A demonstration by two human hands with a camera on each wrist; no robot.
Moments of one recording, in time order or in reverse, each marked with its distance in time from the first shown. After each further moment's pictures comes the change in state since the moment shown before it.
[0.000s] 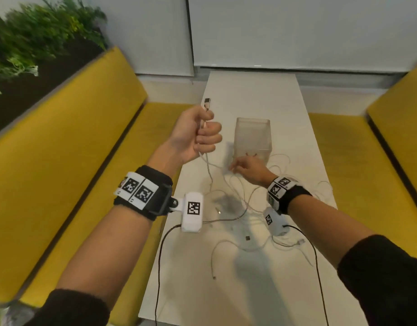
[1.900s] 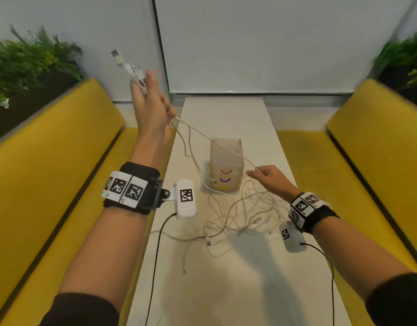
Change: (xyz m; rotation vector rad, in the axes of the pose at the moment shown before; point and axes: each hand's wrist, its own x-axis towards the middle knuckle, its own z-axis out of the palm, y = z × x) left_hand 0.007 0.052 0.057 0.141 0.491 0.792; right_hand -0.092 0.013 -0.089 0.198 0.294 0.059
